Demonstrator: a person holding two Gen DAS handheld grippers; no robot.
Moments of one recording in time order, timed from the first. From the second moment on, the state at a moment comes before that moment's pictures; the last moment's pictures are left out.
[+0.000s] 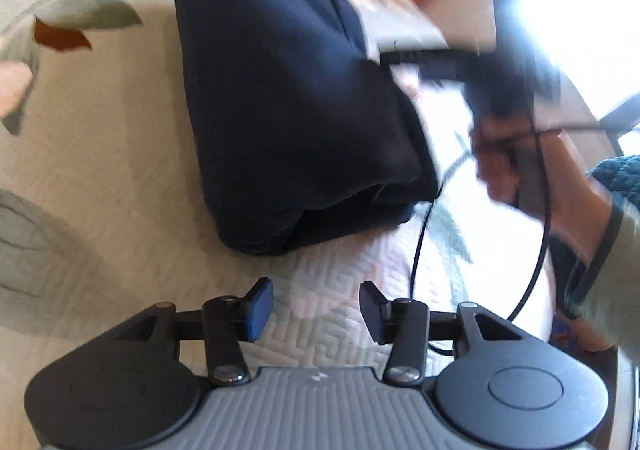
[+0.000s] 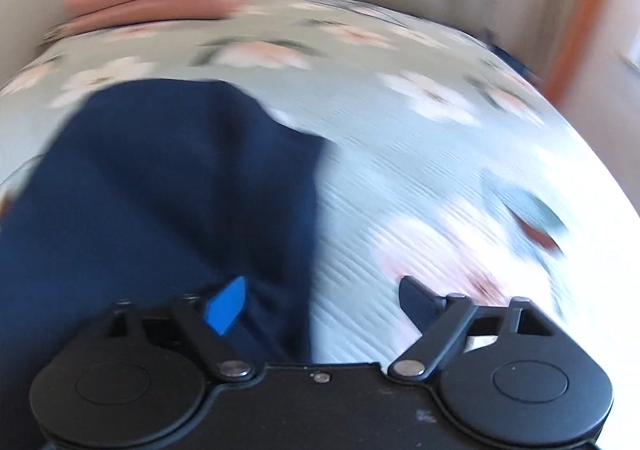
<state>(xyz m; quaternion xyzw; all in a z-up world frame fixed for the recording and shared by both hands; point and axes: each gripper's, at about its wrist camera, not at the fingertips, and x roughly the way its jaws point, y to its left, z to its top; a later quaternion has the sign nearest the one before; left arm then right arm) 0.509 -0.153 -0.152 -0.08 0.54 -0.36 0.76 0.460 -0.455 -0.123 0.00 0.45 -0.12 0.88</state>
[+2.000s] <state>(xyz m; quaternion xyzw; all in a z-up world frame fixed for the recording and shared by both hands) 0.603 -0.185 -0.122 -0.15 0.43 -0.28 0.85 0.379 -0.457 -0.099 0.28 0.35 0.09 0.89</state>
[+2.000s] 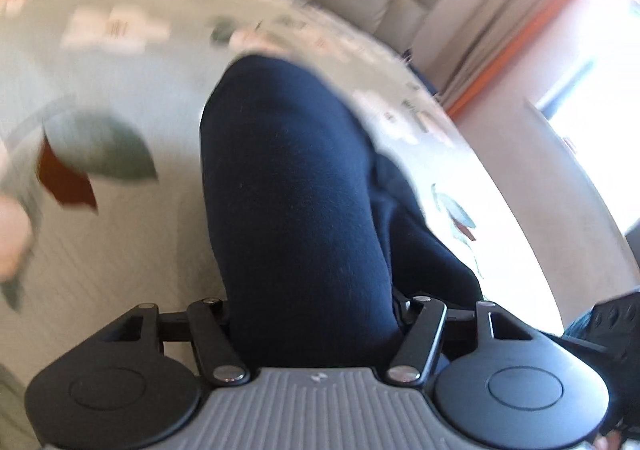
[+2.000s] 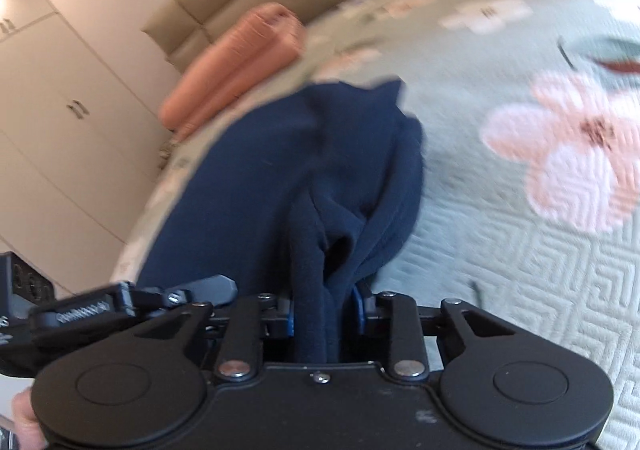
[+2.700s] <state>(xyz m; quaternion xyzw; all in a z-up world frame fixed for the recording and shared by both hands) 0.385 0.011 -0.131 -0.23 0.41 -0.25 0.84 0.194 -0.280 -0.070 0.21 0.39 0.15 0.89</state>
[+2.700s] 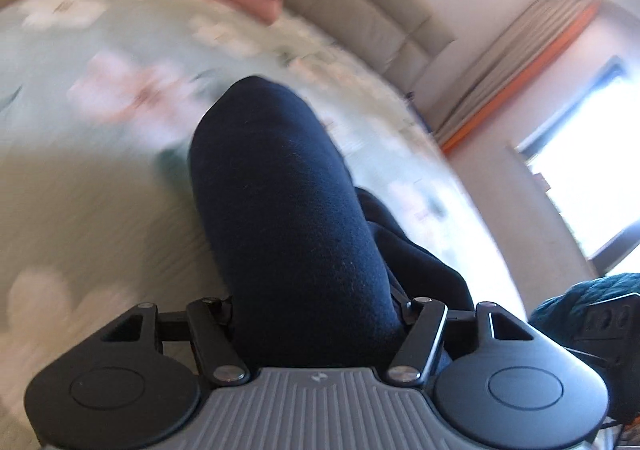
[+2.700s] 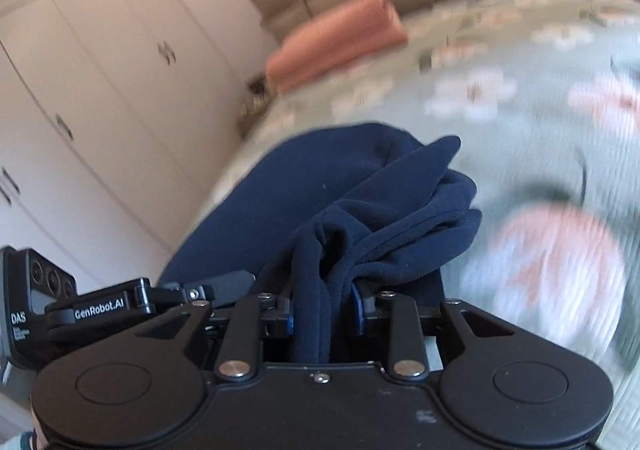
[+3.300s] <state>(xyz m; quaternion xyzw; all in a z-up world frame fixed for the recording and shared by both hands) 0.263 0.085 -0.091 -0.18 0.31 -0.23 0.91 0.079 -0.280 -0.066 0.11 0.31 0.07 0.94</state>
